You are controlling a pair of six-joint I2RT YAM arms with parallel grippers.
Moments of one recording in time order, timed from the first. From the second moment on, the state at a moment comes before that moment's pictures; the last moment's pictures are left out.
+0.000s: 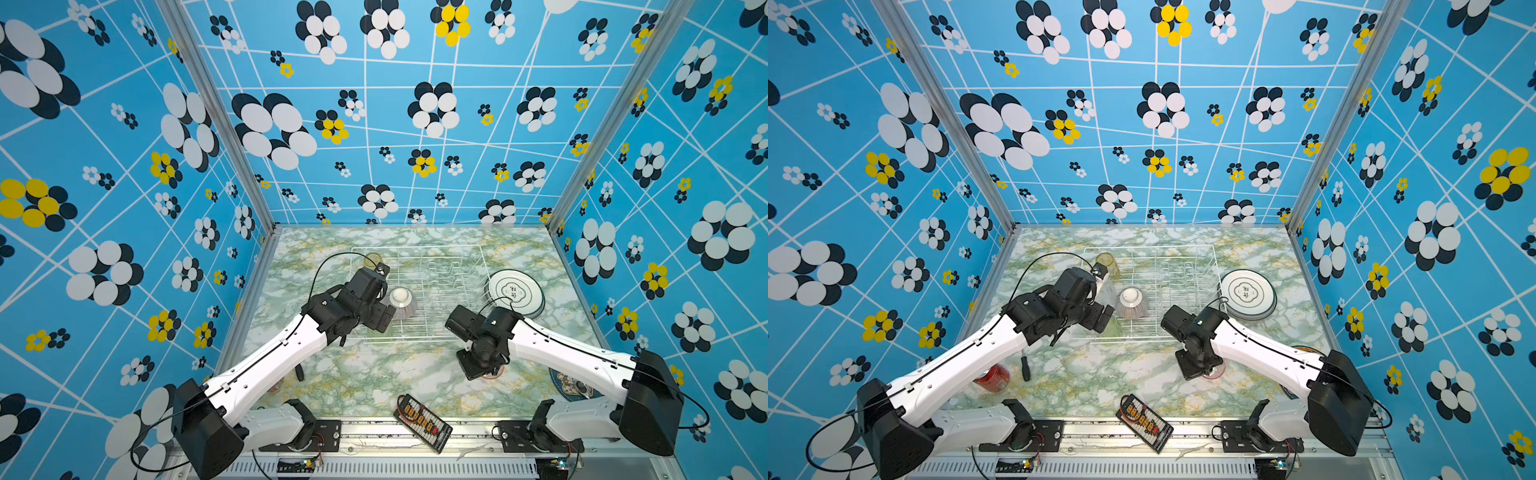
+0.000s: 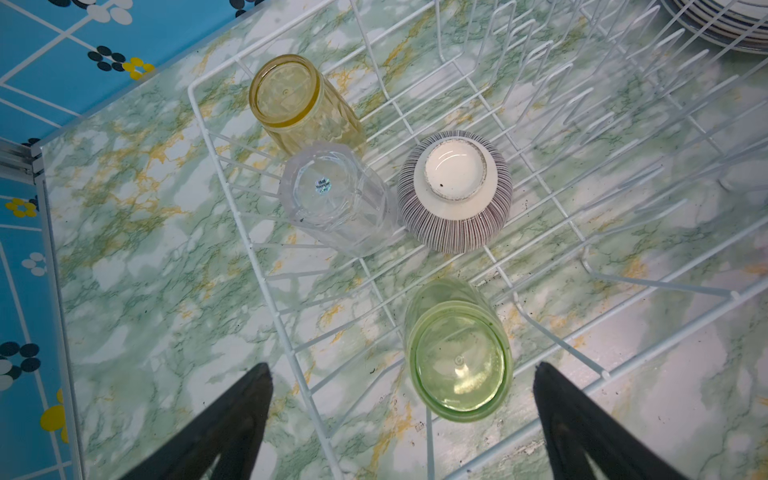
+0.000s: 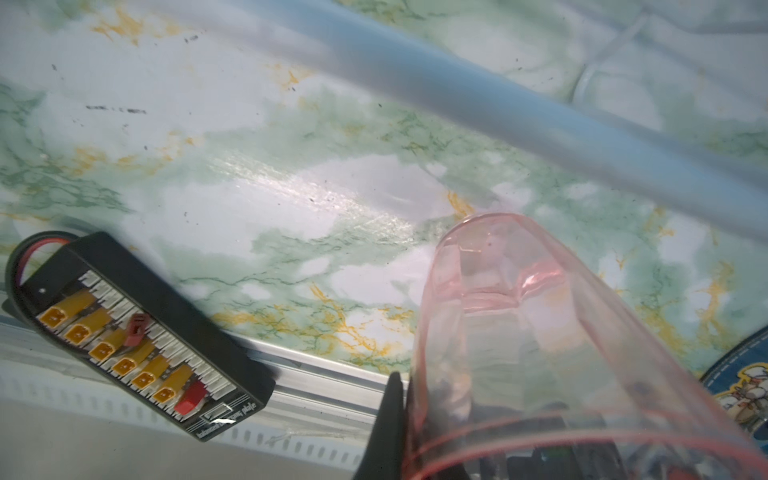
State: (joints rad) left arm -0.70 1.23 1.10 -0.77 -0.24 -0.09; right arm 0.87 1.36 0.97 -1.15 0.02 0.49
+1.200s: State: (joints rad) left arm -0.68 1.33 1.10 -0.88 -0.14 -0.14; right arm 0.82 1.21 1.04 -1.16 0.01 0.42
